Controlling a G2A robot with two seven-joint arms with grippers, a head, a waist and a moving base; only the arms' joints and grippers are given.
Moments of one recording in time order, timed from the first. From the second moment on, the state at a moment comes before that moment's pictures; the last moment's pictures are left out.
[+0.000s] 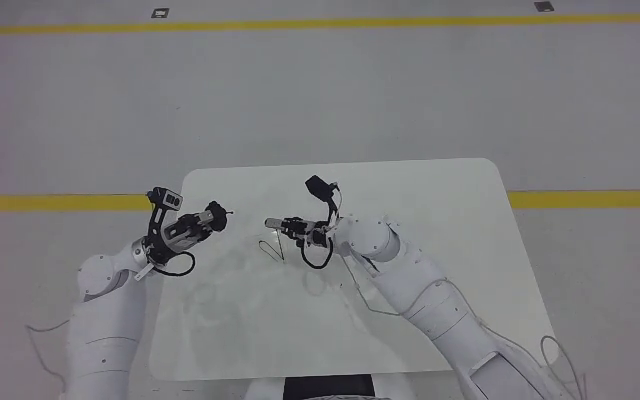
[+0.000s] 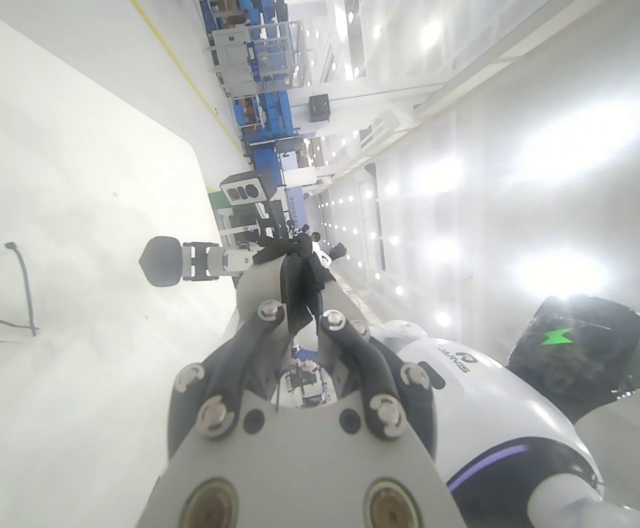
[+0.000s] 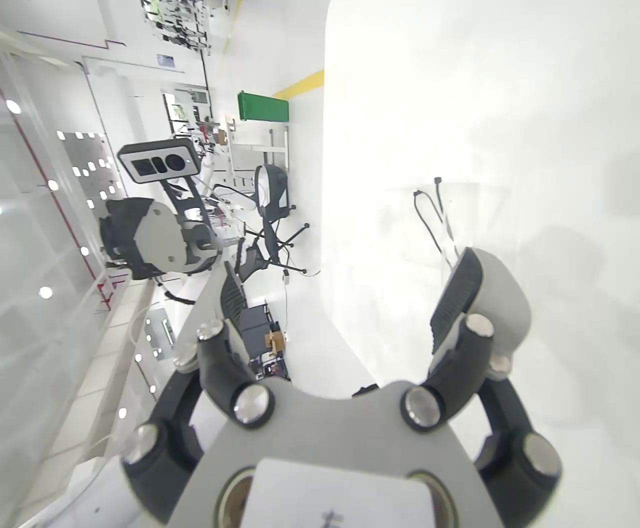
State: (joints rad) left arm 1.39 -1.23 -1.77 -1.26 -0.54 -0.34 -1.39; right arm -1.06 -1.46 0.88 -1.30 -0.16 0.21 0.72
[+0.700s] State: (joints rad) left arm 1.40 -1.18 -1.74 -1.22 -0.69 -0.34 -1.39; right arm -1.04 -1.47 0.82 -1.33 -0.26 0.28 0.71
